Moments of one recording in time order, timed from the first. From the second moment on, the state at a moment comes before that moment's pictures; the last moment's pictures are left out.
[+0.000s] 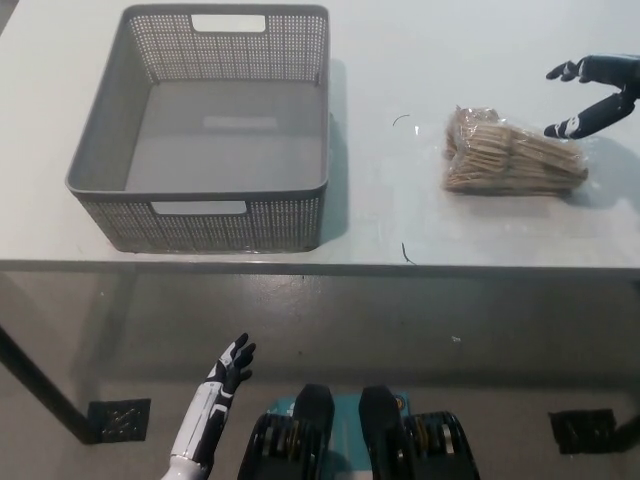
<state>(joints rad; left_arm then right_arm) -0.05 0.07 -0.11 0.39 0.09 -0.43 0.00 -1.14 -0.60 0.53 0.78 -0.52 0.09 0.68</state>
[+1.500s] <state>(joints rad) -0.06 0.09 -0.13 0.39 0.10 -0.43 -0.01 -1.22 -0.47 0.54 1.17 -0.57 -0.05 0.63</state>
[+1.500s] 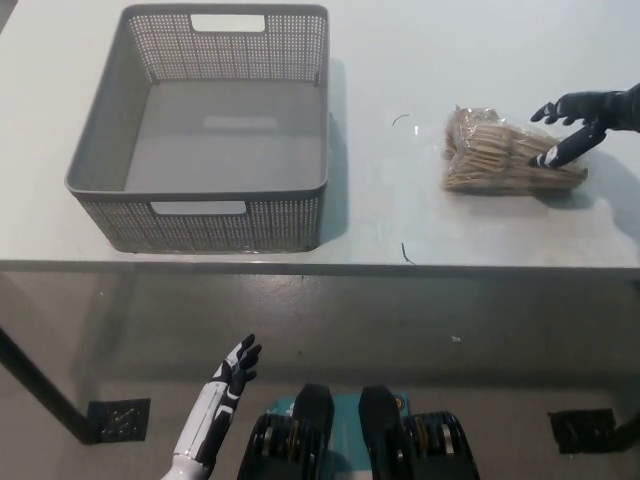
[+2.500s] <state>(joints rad) -0.09 0.10 -0.15 0.39 0.11 -0.43 -0.01 -1.25 -0.35 0.59 1.38 -0.60 -0.11 0.51</state>
